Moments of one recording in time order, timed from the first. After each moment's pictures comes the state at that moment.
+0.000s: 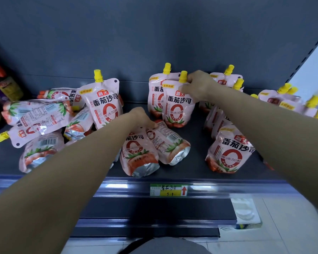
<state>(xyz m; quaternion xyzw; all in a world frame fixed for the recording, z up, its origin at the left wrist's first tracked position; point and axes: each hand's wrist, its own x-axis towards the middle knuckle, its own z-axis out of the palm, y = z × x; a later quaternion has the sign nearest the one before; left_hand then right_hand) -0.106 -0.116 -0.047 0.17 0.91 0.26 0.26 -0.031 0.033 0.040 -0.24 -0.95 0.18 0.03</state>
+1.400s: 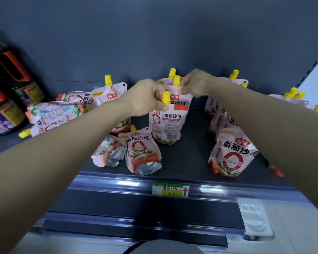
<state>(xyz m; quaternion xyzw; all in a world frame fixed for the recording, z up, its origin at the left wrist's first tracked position) -0.071 -0.142 0.036 0.39 0.84 0.36 0.12 -0.045 0.035 0.051 -0.16 -0.96 0.21 -0.02</state>
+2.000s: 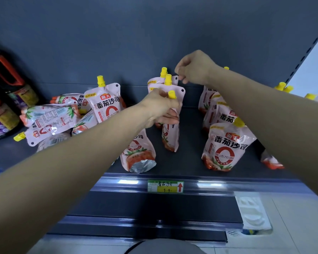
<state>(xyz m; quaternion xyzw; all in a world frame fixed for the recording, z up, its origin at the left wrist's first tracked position) -0.030 -0.102 0.027 0.17 0.74 0.58 0.31 -0.027 0.040 0.075 -0.17 -0.93 0.29 0.13</state>
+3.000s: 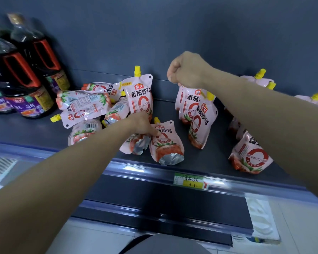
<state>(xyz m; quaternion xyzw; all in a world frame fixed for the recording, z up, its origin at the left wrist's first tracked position) -0.099 -0.209 -0.049 0.21 0.93 0.17 0.25 -0.044 -0.070 0.079 -0.06 -0.98 0.20 0.07</state>
